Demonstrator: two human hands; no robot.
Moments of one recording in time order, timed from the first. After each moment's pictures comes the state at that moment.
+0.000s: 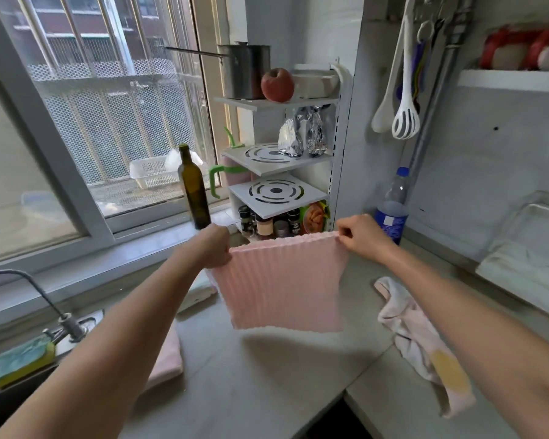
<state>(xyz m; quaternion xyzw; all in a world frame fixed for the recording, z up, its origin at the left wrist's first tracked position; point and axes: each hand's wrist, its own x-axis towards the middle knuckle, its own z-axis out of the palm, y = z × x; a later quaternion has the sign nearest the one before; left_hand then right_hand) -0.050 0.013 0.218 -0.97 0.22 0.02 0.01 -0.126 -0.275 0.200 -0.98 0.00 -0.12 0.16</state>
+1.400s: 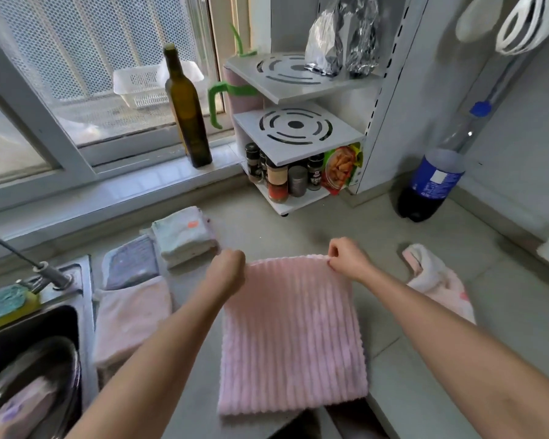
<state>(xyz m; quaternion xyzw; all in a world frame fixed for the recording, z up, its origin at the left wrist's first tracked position) -0.028 0.003 0.039 -0.98 0.12 0.14 -0.08 -0.060 -0.247 0.036 -0.96 0.13 0.12 0.23</state>
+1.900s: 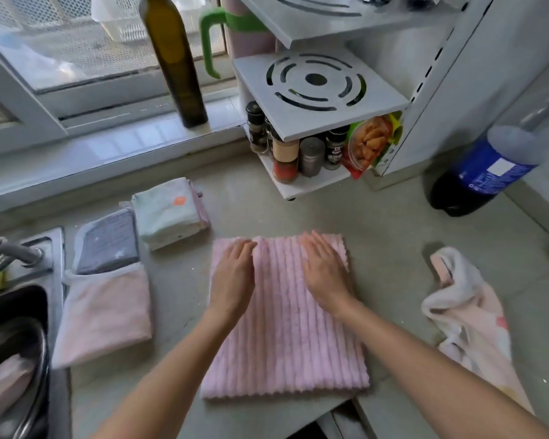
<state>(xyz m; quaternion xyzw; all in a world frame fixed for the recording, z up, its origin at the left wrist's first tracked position) -0.017 -0.025 -0.052 -0.96 0.13 -0.05 -0.25 -0.037 -0.215 -0.062 -0.98 -0.04 -0.06 0.21</state>
